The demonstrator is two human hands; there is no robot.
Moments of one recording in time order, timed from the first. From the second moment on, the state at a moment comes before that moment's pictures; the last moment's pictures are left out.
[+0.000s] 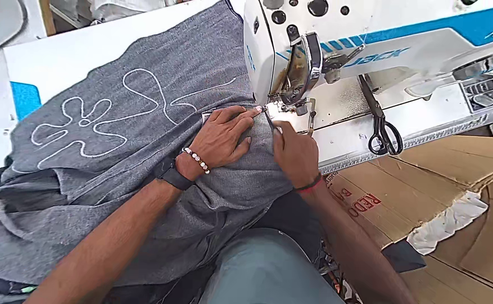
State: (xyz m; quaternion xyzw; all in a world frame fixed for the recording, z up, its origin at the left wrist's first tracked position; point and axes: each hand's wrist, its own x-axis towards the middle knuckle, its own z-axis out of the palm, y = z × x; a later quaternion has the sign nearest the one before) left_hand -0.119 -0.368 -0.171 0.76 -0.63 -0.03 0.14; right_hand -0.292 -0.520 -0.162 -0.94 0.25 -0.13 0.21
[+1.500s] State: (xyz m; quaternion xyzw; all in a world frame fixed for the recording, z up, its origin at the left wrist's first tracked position) left_hand -0.134 -0.379 -0.175 0.76 -0.61 0.01 0.21; right_hand -0.315 -0.588 -0.162 -0.95 0.18 -0.16 0.20
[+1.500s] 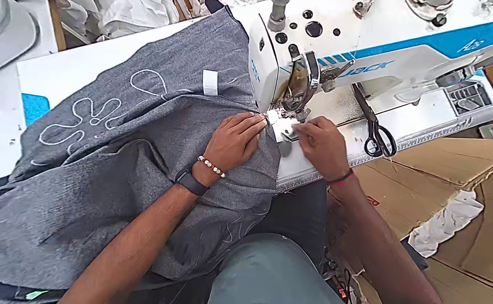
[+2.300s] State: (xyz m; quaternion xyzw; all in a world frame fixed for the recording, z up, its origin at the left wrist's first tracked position) left_hand -0.110 -0.393 -0.173 0.72 -0.67 0.02 0.17; right_hand -0.300 -0.510 -0.187 -0.92 0.21 -0.32 0.11
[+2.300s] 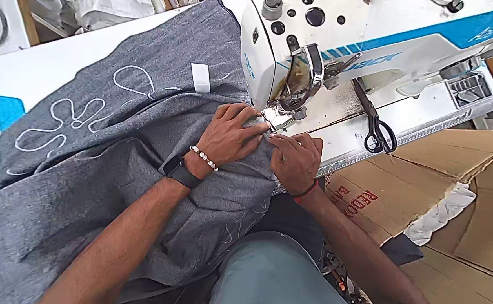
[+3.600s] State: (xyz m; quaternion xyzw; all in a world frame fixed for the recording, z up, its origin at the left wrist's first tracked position) left_hand -0.152 -0.378 -0.180 0.80 -0.58 0.05 0.15; right_hand -0.284 -0.526 -0.161 -0.90 0.31 -0.18 0.23
